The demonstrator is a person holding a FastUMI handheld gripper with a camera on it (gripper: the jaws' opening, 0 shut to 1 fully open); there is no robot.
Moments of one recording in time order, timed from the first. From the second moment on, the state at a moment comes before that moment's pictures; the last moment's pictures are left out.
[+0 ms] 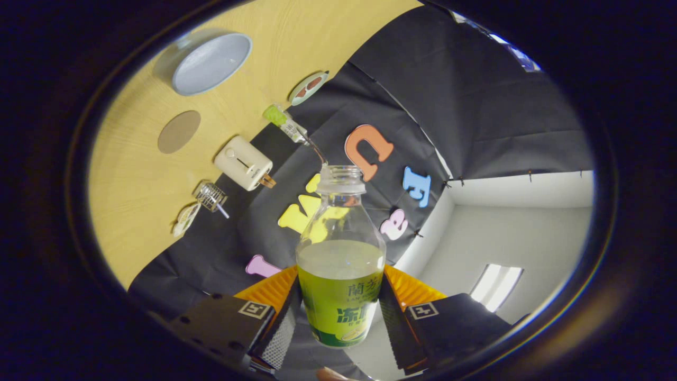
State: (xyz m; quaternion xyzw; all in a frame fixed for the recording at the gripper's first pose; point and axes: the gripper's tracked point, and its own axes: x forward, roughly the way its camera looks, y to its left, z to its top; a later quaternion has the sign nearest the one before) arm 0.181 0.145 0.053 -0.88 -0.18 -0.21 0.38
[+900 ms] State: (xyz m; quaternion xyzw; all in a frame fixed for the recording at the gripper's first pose) arm 0.182 0.147 0.042 -0.87 -0.17 -0.19 0.41
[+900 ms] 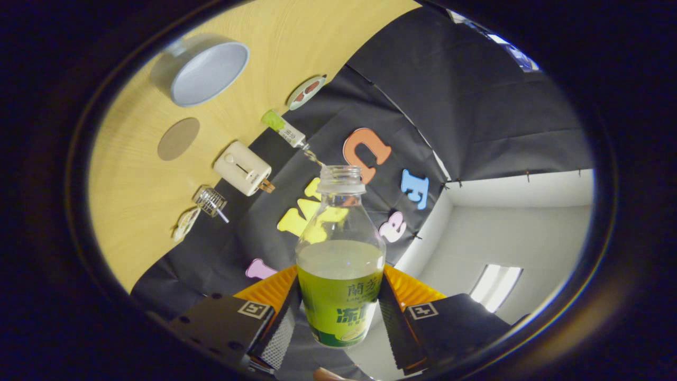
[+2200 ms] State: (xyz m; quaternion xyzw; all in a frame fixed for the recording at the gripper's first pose) arm 0.197 0.162 -0.031 -0.38 0.01 0.00 0.93
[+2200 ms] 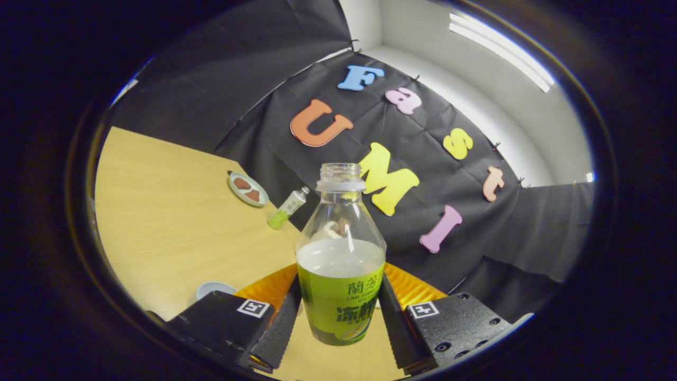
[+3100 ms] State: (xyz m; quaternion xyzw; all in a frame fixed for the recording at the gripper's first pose) arm 0.314 0.136 -0.085 -0.09 0.07 -0.01 0.99
